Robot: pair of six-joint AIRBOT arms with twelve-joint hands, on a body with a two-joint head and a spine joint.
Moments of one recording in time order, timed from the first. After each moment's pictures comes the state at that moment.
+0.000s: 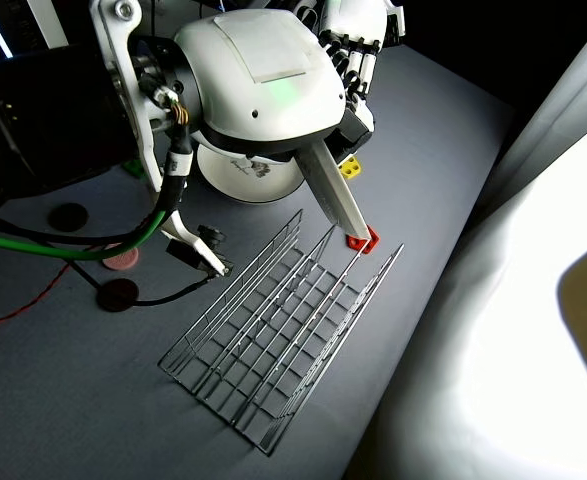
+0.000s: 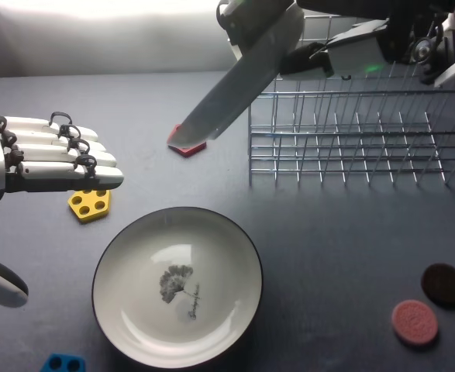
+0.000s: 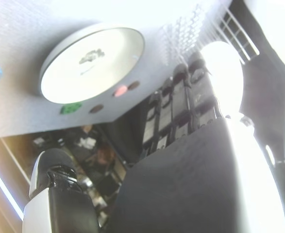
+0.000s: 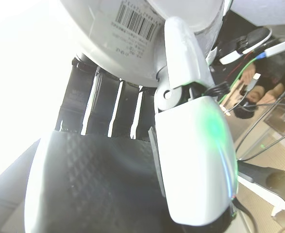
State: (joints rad) left arm 0.75 -0.44 1.33 0.94 -1.03 0.11; right arm 0.08 -1.12 1.27 -0.98 0.56 0.05
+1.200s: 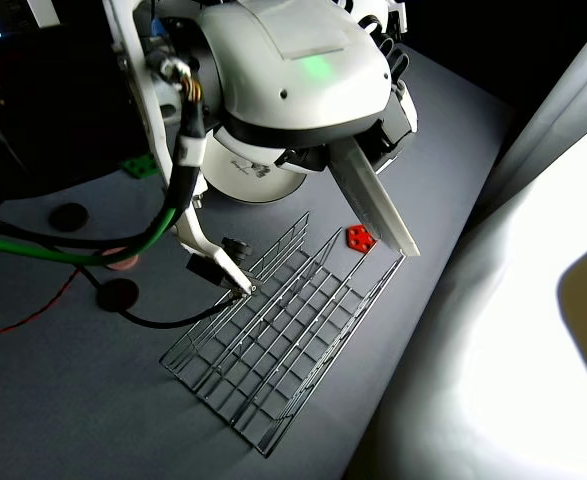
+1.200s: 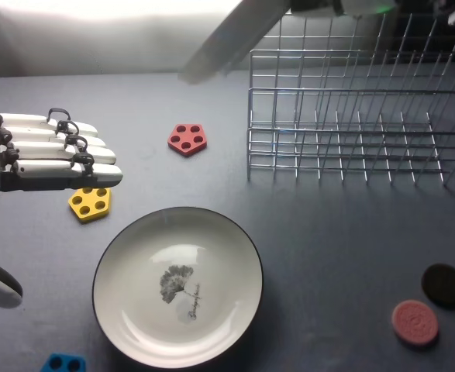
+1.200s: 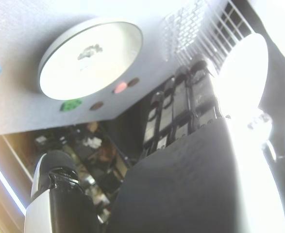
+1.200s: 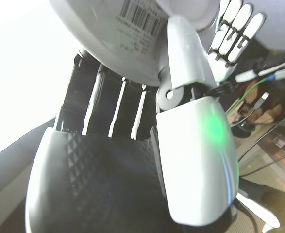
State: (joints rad) left arm 0.74 -0.44 1.34 0.96 -1.05 0.11; right arm 0.18 -1.13 1.33 -1.04 0.57 -0.04
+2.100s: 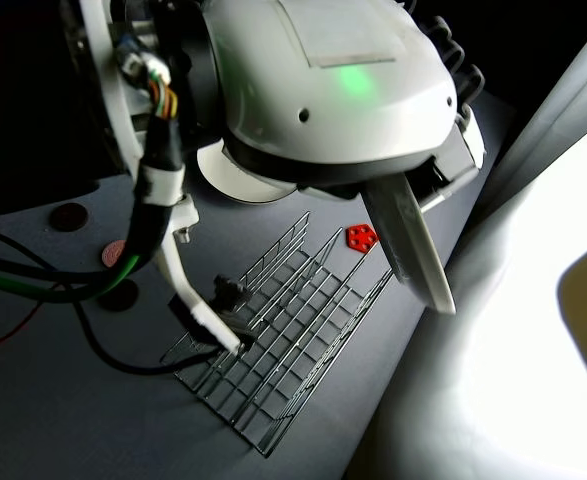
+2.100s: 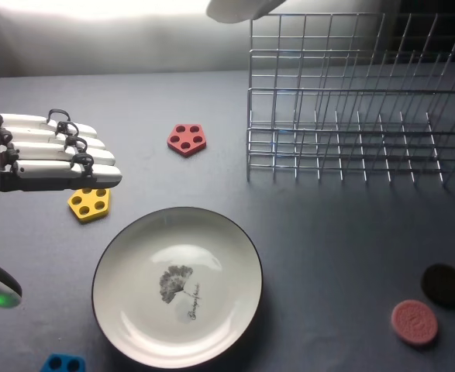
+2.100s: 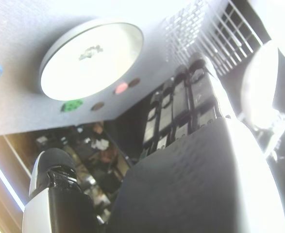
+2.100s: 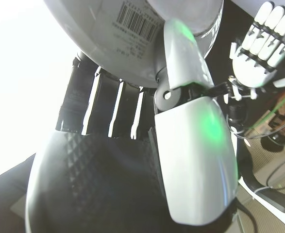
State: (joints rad) left arm 0.74 -0.44 1.34 0.96 -1.05 0.11; right arm 0.26 -1.12 1.39 -1.14 0.44 0.19
